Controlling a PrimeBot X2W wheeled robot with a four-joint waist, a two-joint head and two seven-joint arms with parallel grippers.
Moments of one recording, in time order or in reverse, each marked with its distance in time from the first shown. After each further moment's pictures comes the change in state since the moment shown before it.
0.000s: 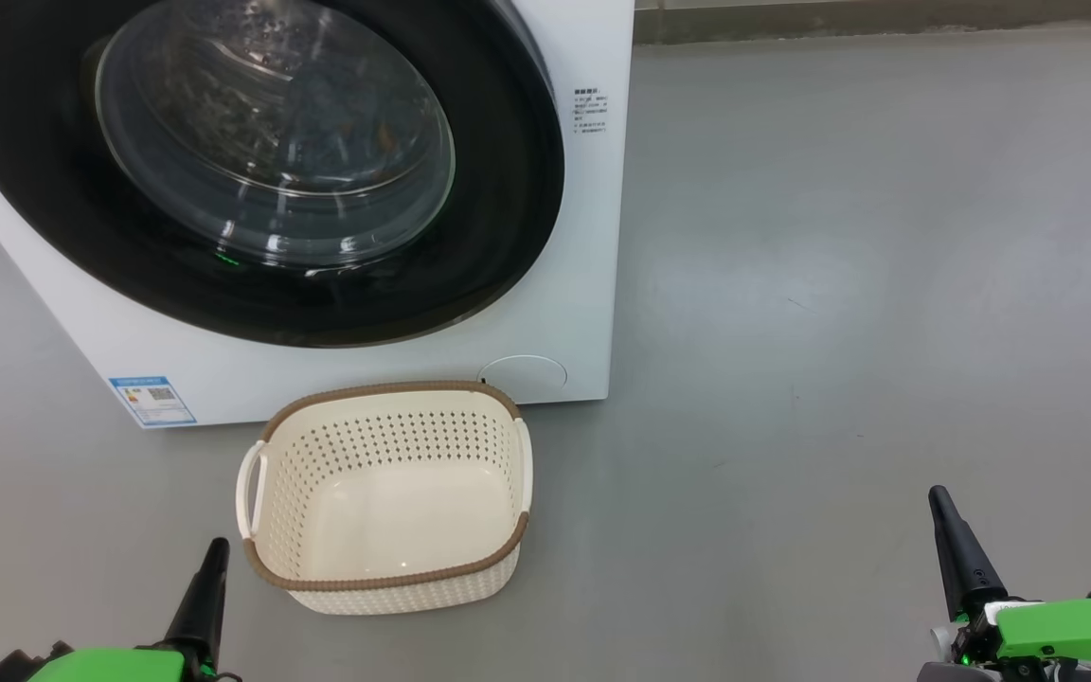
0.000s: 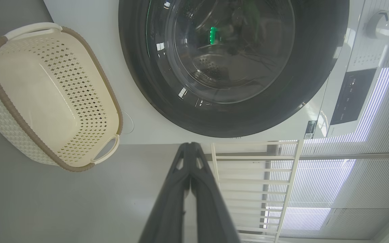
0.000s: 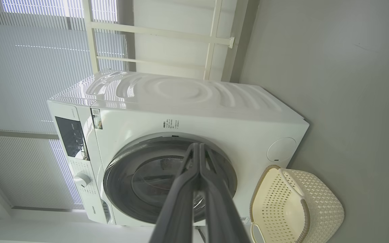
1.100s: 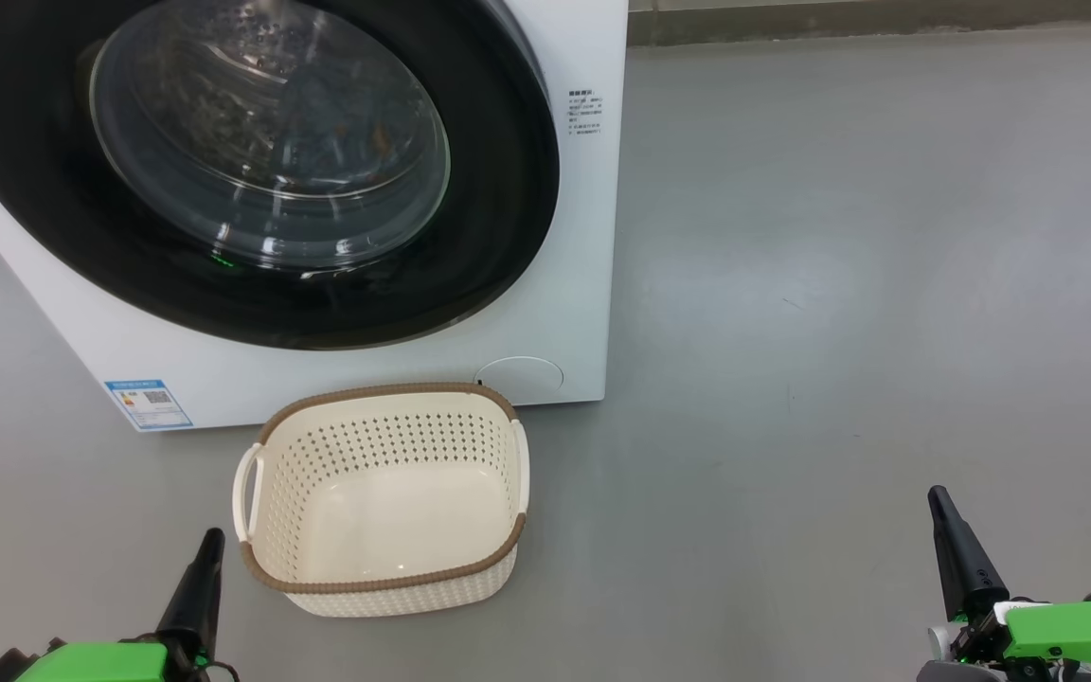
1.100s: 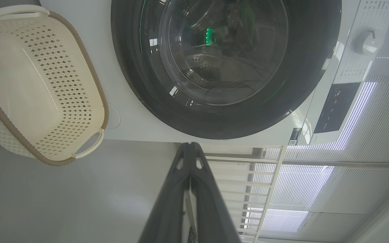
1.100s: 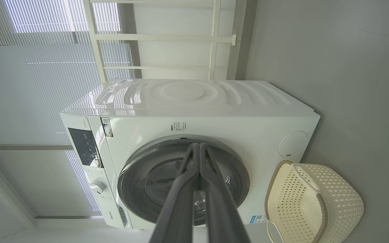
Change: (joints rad) left arm -0.016 -0.006 0.025 0.004 -0.090 0.000 0.034; right arm 0.000 0.000 0.001 0.004 0.105 0.000 0.022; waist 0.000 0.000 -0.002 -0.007
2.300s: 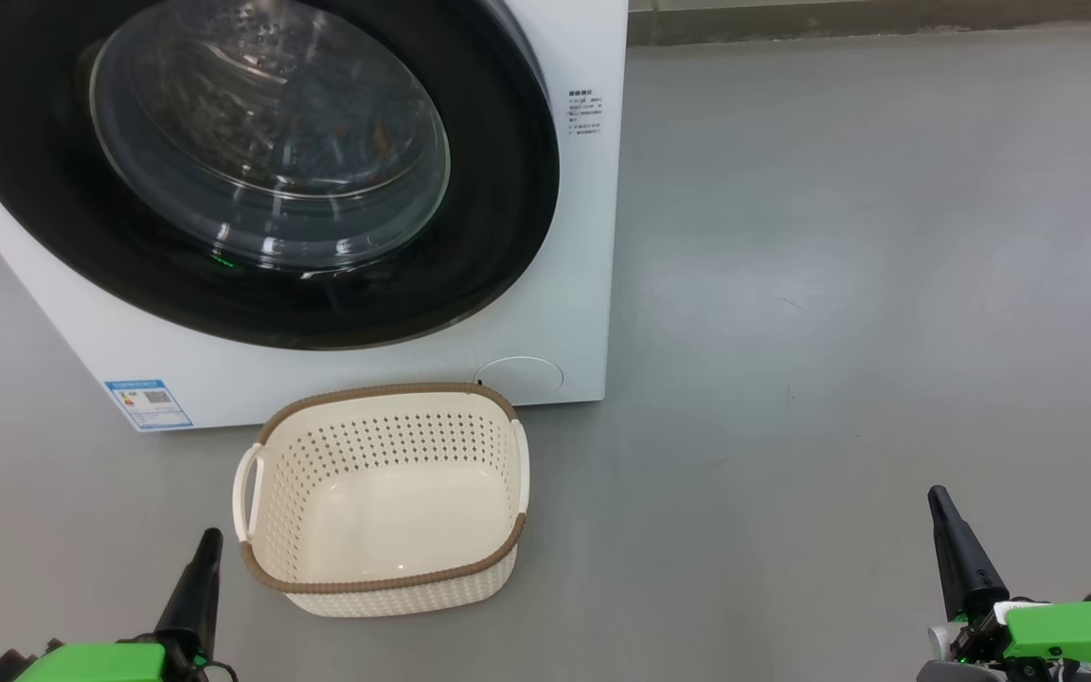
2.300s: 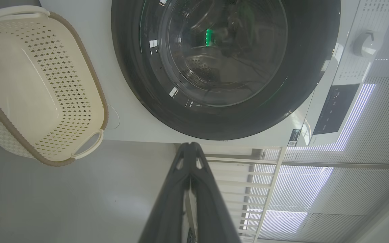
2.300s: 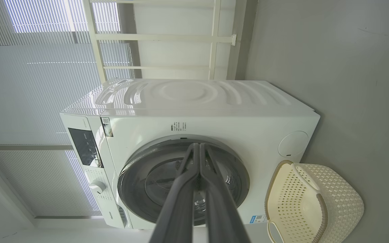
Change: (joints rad) left arm 0.000 -0.003 0.007 0.000 0.000 0.000 0.002; right arm 0.000 0.000 0.000 0.000 0.000 0.000 0.000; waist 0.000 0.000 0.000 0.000
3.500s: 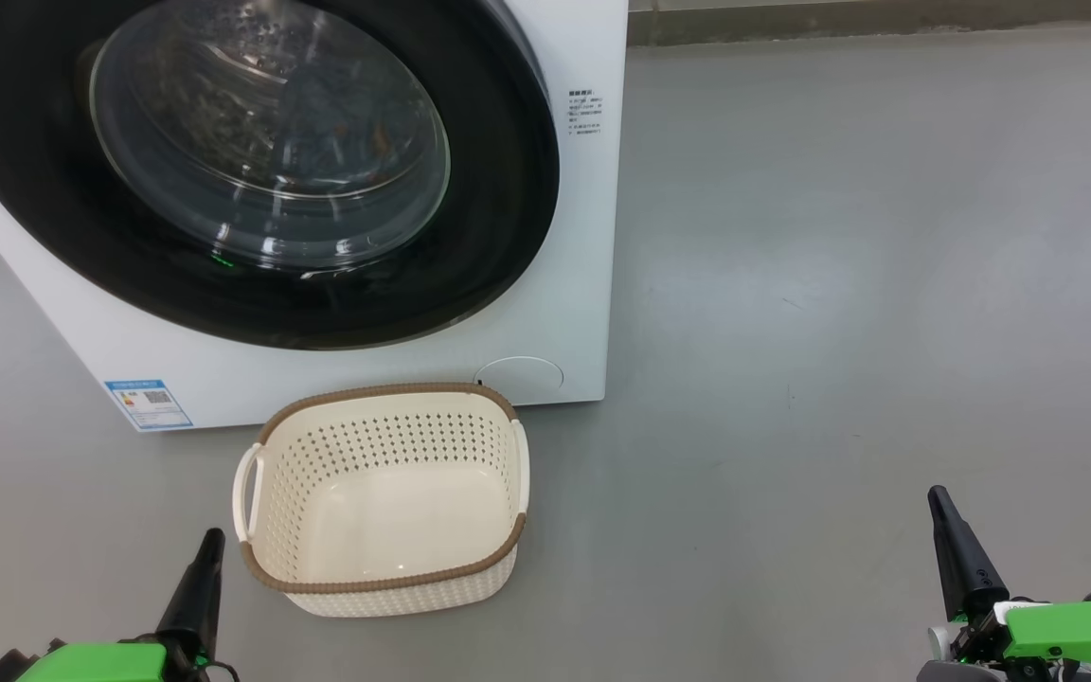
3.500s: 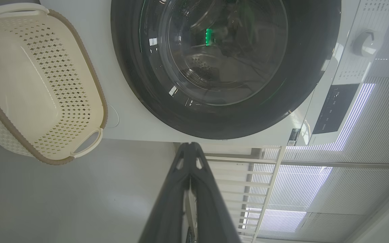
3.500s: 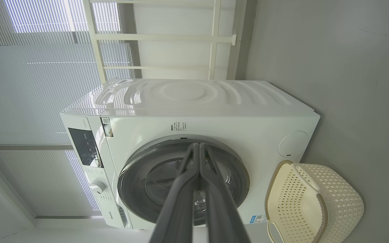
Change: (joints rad) left arm 0.000 -0.004 0.003 0.000 0.000 0.000 0.007; right arm 0.000 0.000 0.000 0.000 0.000 0.000 0.000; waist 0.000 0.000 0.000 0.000
